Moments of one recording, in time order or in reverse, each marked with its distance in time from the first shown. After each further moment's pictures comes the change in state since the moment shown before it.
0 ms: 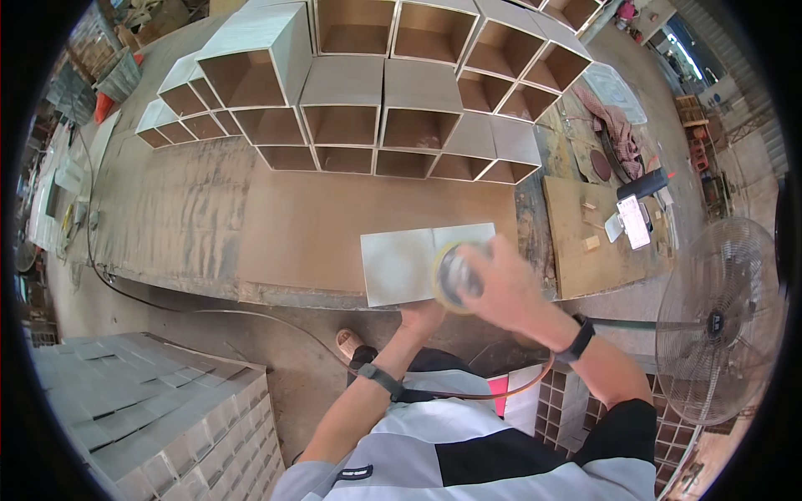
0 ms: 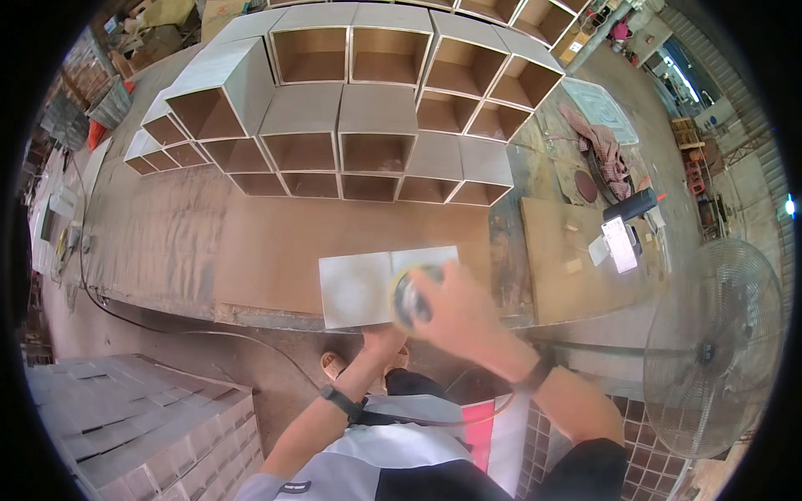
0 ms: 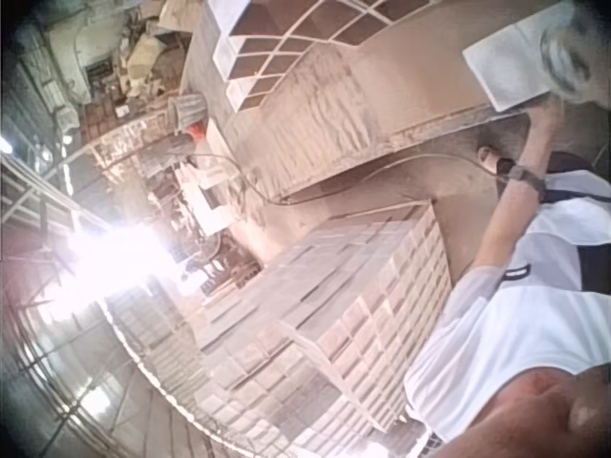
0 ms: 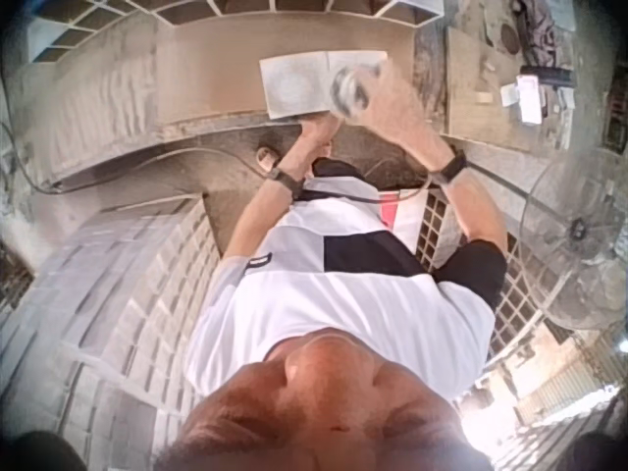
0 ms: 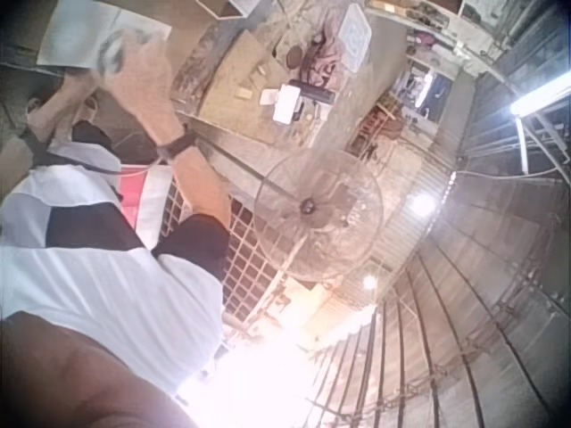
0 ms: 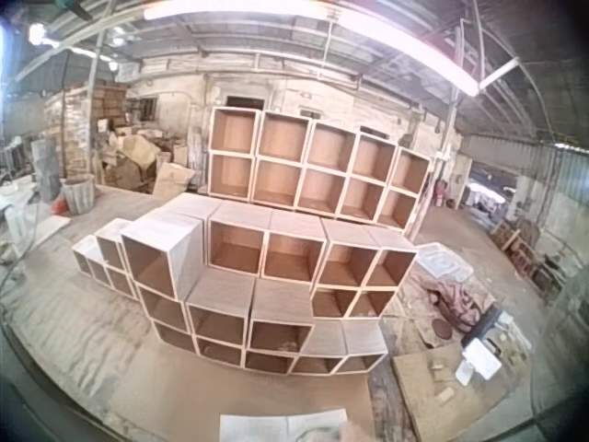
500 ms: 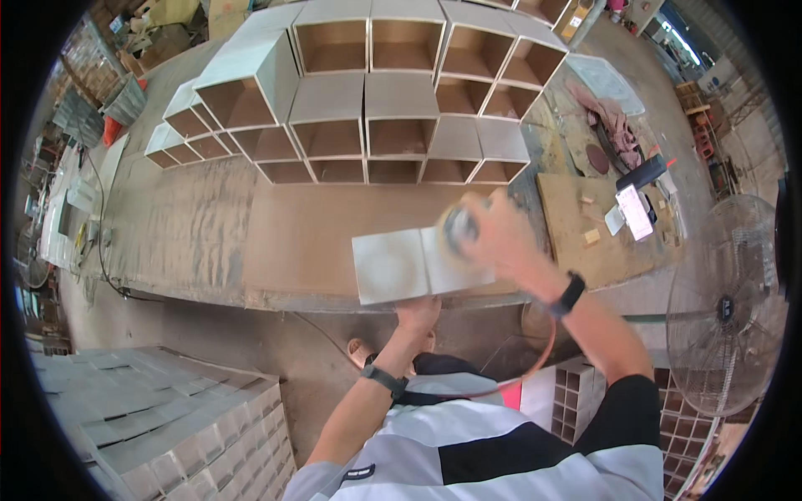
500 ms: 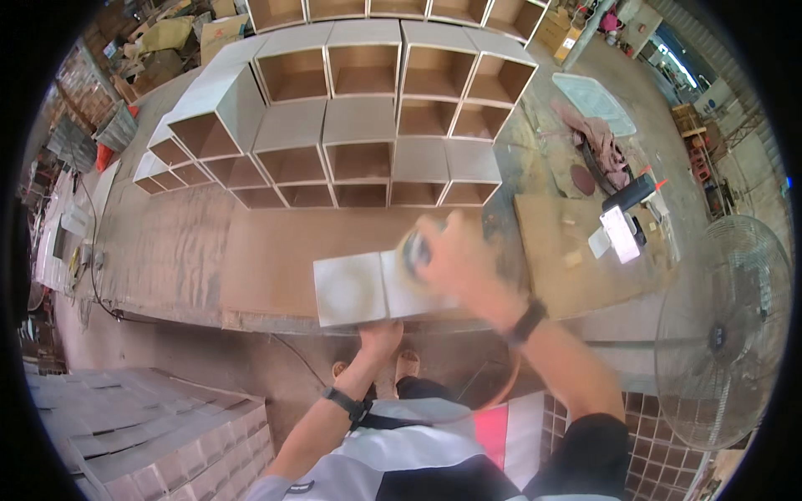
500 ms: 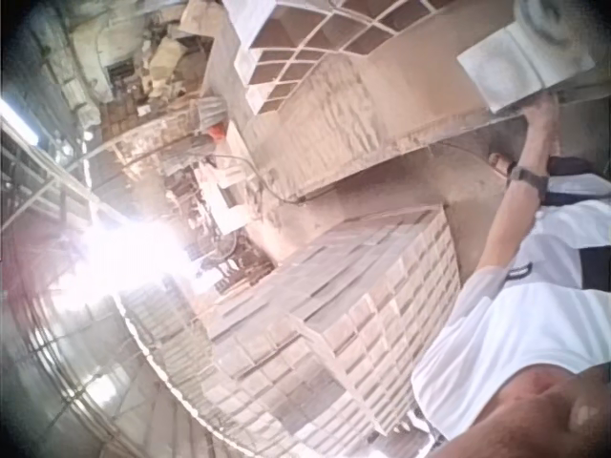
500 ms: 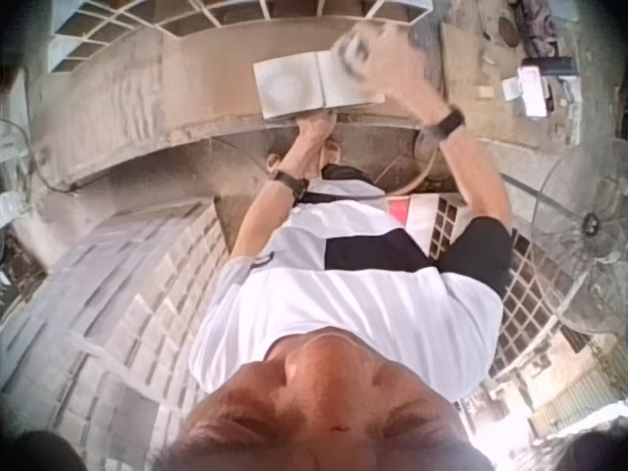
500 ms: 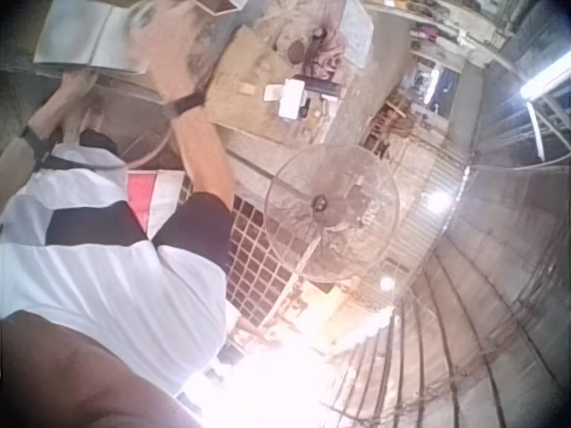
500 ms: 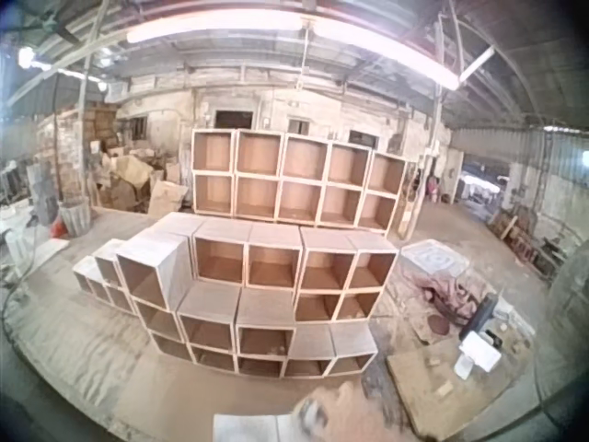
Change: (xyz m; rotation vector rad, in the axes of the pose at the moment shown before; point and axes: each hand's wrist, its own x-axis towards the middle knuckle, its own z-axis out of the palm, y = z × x) left_hand -0.012 -0.011 0.011 0.224 -0.191 -0.134; right_hand 0.038 0.038 -0.005 -0.068 -0.016 0.236
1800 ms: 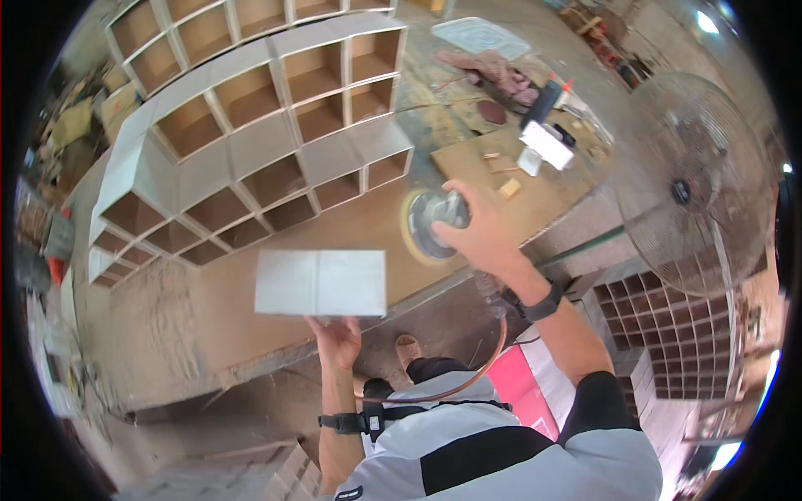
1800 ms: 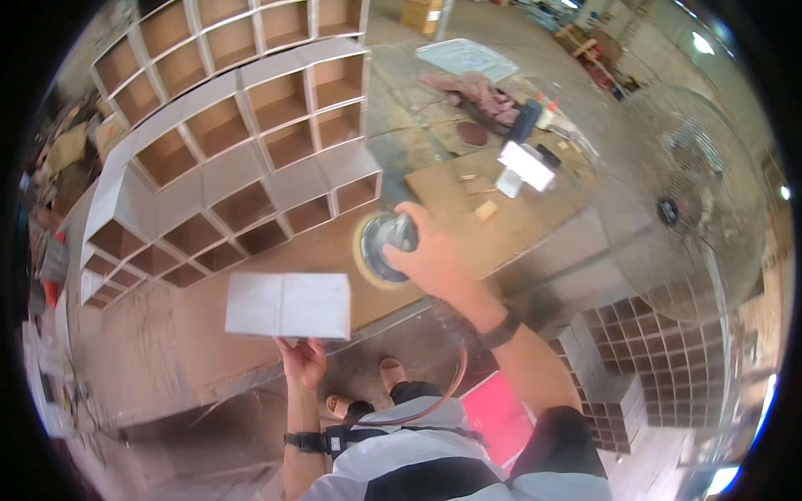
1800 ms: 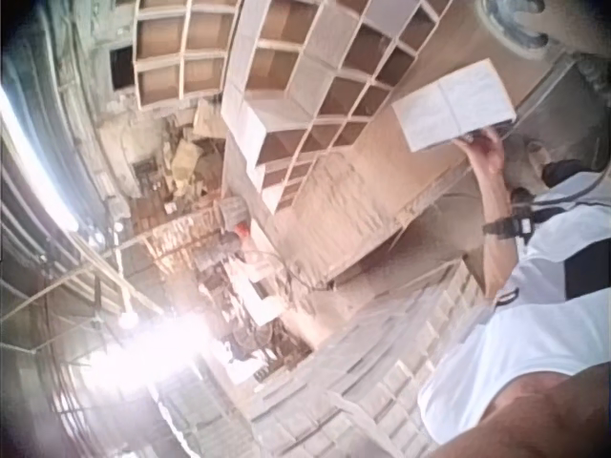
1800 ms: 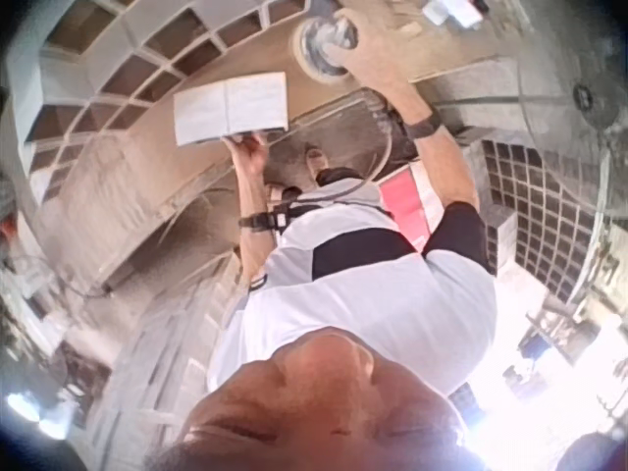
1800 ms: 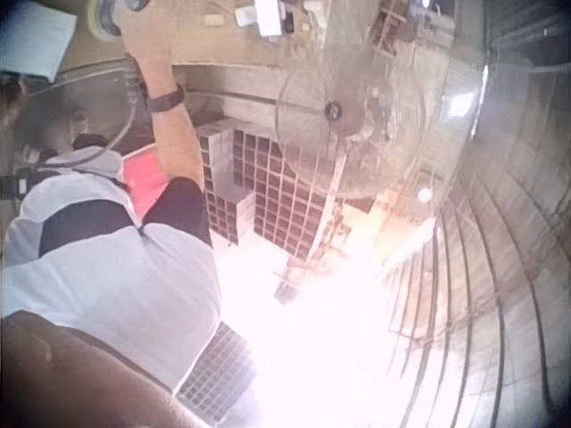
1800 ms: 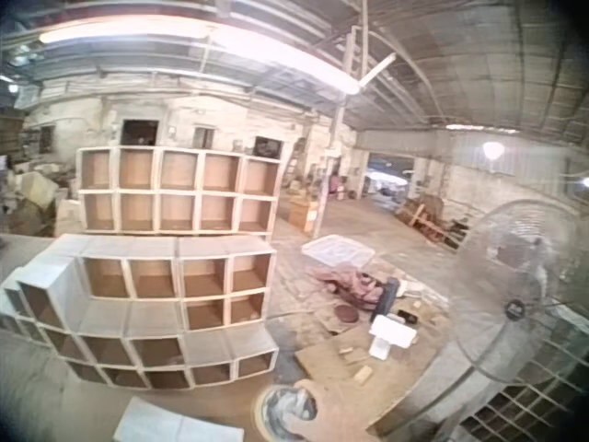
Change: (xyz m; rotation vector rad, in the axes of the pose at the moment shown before) left_hand -0.007 -0.076 -0.027 -2.449 -0.458 -0.867; right_hand -0.080 0.057 -0.032 0.372 0.378 0.379
